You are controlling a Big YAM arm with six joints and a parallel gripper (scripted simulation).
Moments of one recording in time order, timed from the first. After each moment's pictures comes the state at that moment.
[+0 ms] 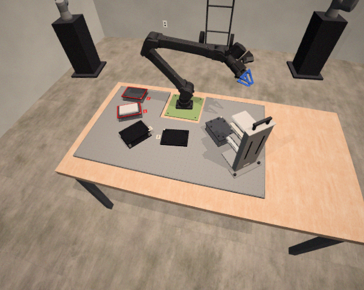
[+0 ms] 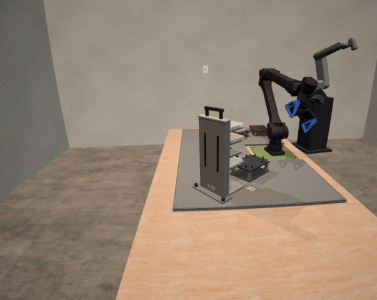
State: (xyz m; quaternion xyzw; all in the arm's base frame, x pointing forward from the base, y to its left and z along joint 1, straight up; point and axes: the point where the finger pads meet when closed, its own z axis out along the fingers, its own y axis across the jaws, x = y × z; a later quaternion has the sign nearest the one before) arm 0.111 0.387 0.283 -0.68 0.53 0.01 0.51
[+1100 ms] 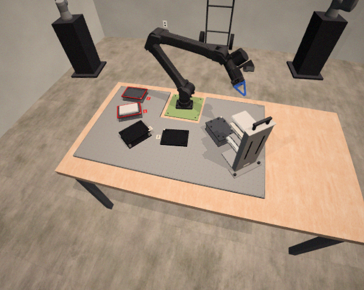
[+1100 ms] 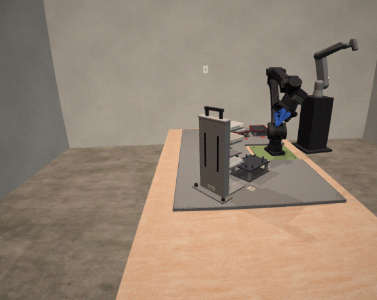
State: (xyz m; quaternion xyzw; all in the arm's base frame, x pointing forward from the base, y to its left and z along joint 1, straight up) arm 0.191 0.348 0.271 -0.62 0.65 -0.03 0.44
